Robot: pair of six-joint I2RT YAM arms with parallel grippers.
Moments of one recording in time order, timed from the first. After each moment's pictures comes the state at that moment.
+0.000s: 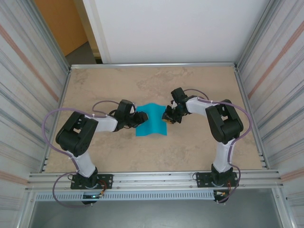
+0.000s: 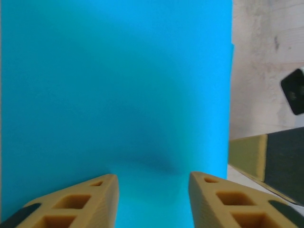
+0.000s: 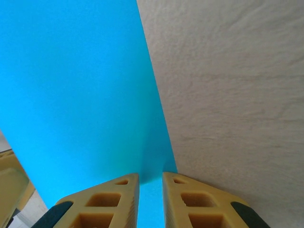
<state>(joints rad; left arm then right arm) -0.51 1.76 0.76 0.22 0.38 -0.90 0.46 1.94 1.17 -0.45 -0.44 0.80</state>
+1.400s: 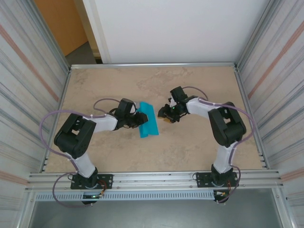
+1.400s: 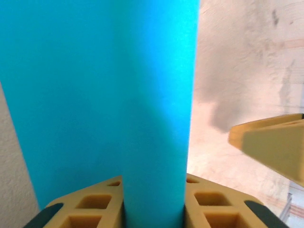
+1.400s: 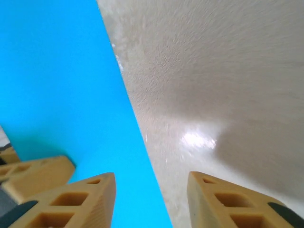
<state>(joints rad) -0.50 1.70 0.80 0.08 0.43 -0.81 0.46 1.82 1.13 -0.40 -0.48 0.77</state>
